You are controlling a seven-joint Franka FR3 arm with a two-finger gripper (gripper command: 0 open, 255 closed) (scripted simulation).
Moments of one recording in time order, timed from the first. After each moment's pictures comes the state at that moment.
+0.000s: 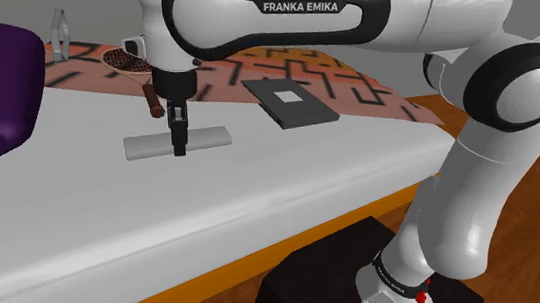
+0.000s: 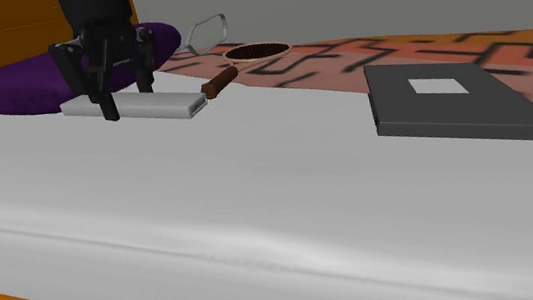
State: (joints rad) arm 0.39 0.14 0.28 -1.61 -0.02 1.74 -0.47
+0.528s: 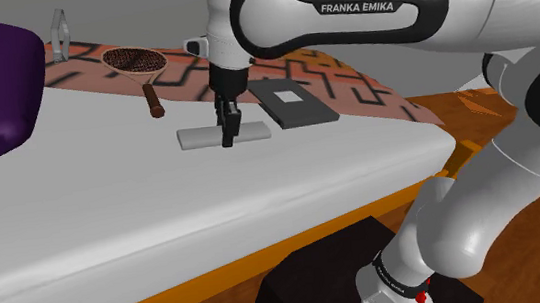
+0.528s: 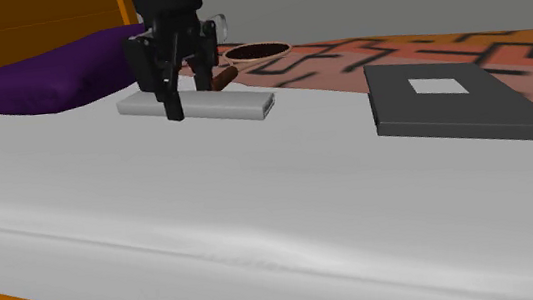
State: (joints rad) arm 0.31 -0.11 0.21 -1.91 0.04 1.78 -0.62
